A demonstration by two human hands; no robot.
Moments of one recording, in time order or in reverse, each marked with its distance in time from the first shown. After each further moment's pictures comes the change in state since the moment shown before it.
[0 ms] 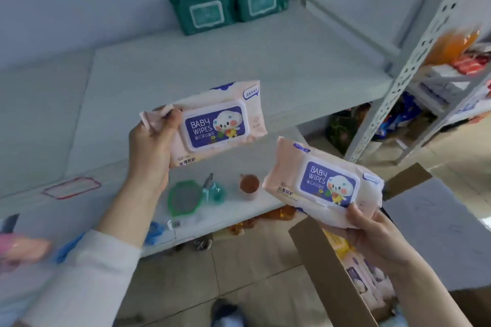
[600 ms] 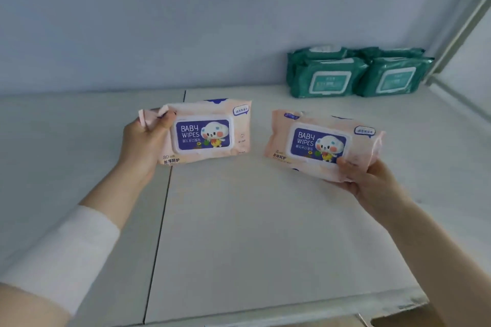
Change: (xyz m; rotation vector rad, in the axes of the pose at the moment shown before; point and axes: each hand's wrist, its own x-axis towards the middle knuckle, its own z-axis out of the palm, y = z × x) left_hand 0.275 -0.011 -0.197 0.096 0.249 -0.016; right_hand 0.314 -0.039 0.279 -0.474 -0.030 -0.300
